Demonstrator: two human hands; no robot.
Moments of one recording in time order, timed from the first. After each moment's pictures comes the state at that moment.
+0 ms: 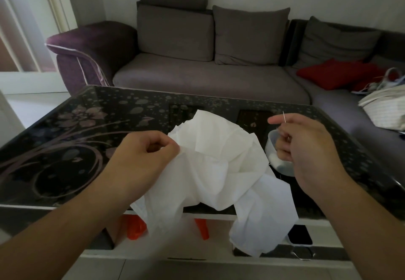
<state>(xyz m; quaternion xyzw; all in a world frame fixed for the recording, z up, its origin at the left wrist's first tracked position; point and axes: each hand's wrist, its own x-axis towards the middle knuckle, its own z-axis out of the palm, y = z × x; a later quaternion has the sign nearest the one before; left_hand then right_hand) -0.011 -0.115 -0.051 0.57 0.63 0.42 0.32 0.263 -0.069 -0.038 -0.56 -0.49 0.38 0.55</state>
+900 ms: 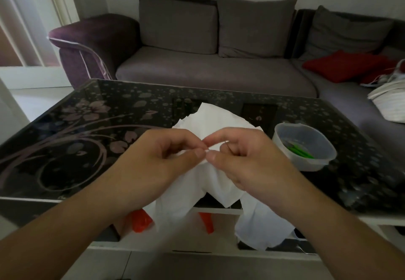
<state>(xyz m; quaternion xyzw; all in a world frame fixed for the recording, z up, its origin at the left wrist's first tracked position) -0.012 -0.132 -0.032 0.71 0.47 0.38 0.37 0.187 -0.116 -0.021 -0.45 -0.71 0.42 0.34</state>
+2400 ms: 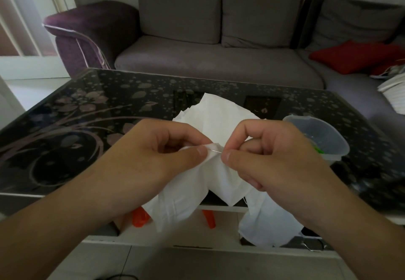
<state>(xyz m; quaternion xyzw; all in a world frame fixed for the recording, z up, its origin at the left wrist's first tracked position) -0.015 -0.129 -0.036 0.69 0.47 0.36 0.41 0.194 -0.121 -0.022 -0.47 -0.70 0.41 0.34</state>
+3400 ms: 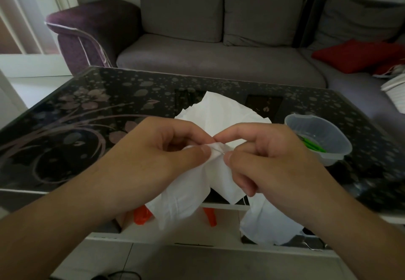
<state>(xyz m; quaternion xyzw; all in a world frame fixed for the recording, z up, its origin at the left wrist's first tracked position) -0.014 -0.128 -0.037 0.69 0.47 0.36 0.42 0.188 -0.128 -0.018 -0.49 -0.71 0.41 0.29</state>
